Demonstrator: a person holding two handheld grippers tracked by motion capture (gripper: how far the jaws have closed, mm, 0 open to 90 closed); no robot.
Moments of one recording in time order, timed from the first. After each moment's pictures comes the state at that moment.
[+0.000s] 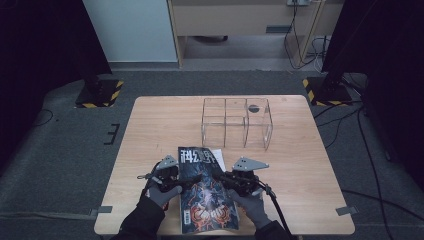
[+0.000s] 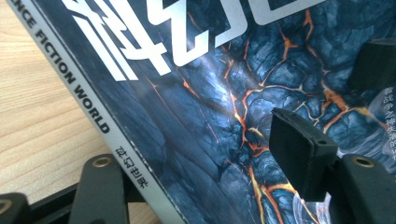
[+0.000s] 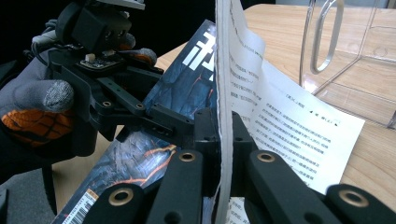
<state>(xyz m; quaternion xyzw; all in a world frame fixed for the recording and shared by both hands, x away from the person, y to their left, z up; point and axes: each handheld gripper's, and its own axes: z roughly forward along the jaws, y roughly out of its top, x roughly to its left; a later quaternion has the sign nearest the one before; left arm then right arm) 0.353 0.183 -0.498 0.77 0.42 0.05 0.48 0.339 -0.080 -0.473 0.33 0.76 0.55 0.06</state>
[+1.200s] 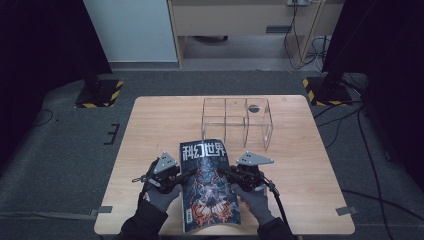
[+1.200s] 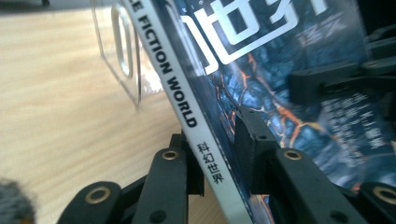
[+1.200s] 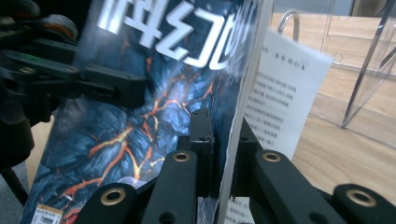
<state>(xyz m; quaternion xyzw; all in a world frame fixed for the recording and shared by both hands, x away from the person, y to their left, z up) 0.328 0.174 -0.445 0.76 0.40 0.15 0.49 0.347 -0.091 -0.460 0.36 0.75 0.54 0.09</state>
